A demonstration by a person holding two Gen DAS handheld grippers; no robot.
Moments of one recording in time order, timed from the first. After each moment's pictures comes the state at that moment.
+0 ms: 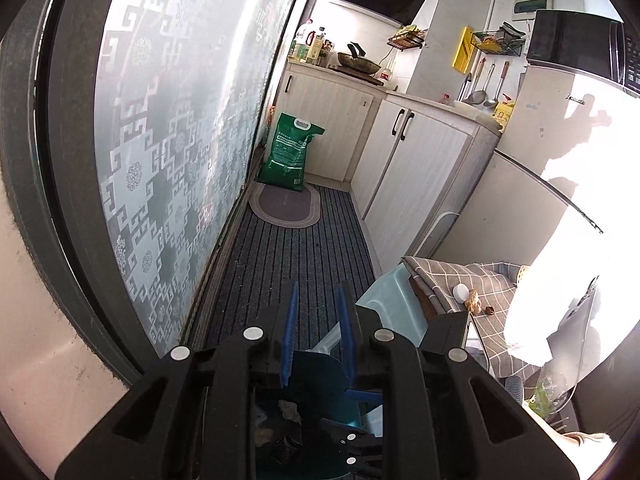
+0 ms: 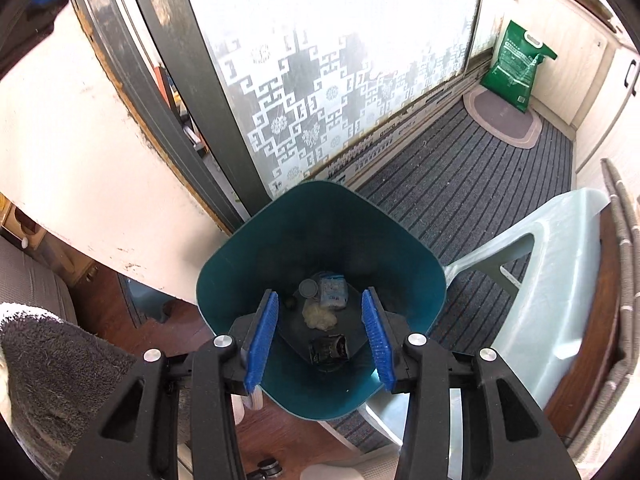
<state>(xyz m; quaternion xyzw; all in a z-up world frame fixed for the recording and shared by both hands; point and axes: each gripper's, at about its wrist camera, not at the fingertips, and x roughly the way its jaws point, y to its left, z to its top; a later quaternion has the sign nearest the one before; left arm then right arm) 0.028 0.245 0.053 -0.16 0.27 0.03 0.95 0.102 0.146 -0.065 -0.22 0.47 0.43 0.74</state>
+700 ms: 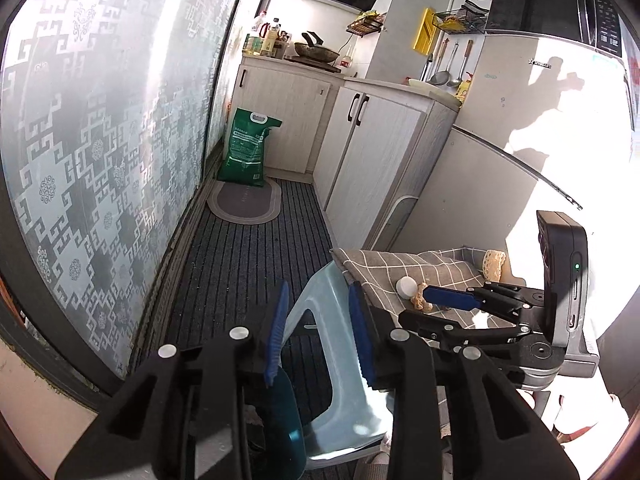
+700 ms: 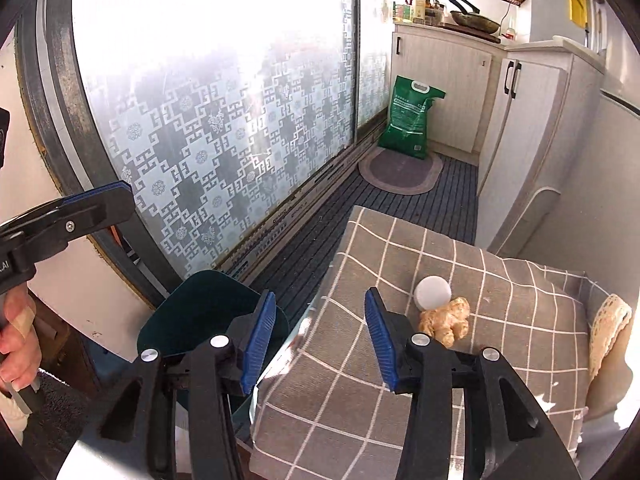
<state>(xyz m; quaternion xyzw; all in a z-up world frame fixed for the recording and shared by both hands) 0.070 0.162 0.053 -0.13 0.28 -0.03 0.95 0.160 -0.004 0.023 -0.14 0.36 0.34 0.86</state>
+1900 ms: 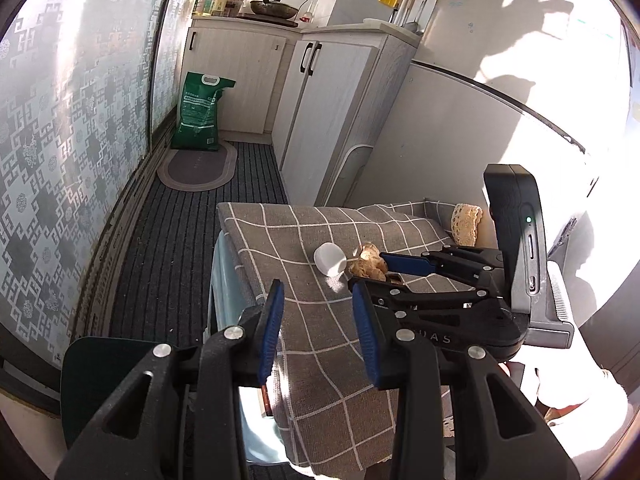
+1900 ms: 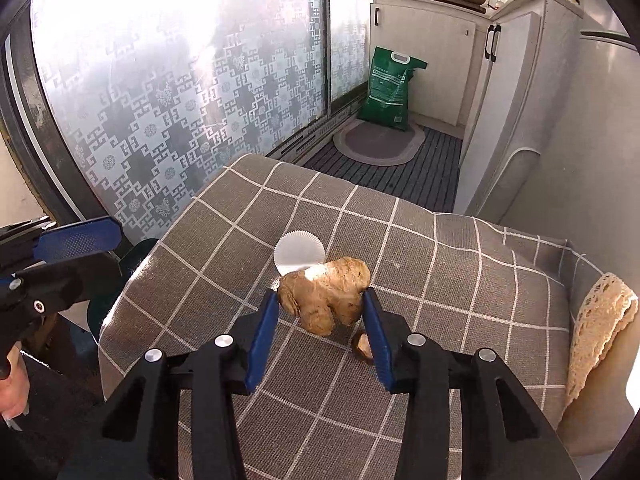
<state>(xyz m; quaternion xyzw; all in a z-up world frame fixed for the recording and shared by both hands) 0.140 0.056 0.008 -0.12 0.34 -0.09 0.93 0.224 -0.073 -0.014 -0.15 0.40 0.33 0.85</state>
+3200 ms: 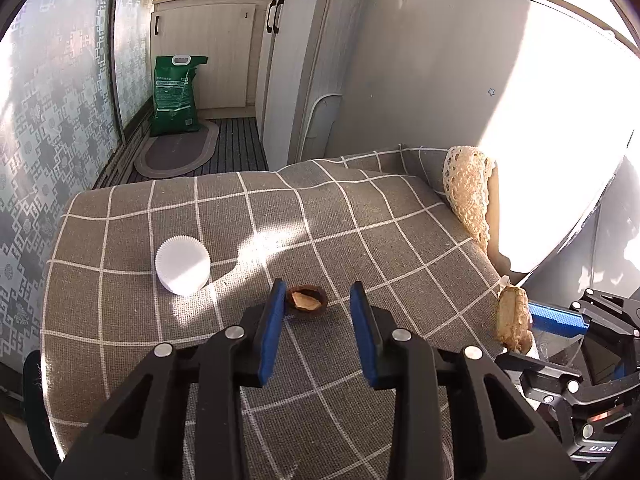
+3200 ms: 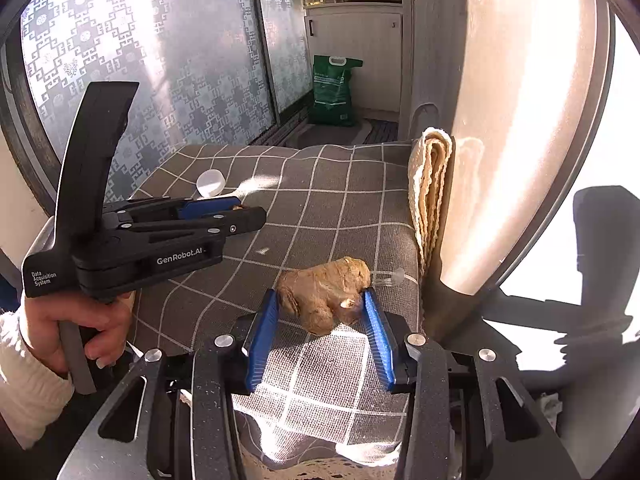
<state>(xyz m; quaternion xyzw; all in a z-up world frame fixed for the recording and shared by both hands) 0.225 -0.062 -0.044 -0.06 0.39 -0.07 0.92 0.176 -0.212 -0.009 -0.08 0.39 0.27 0.87</state>
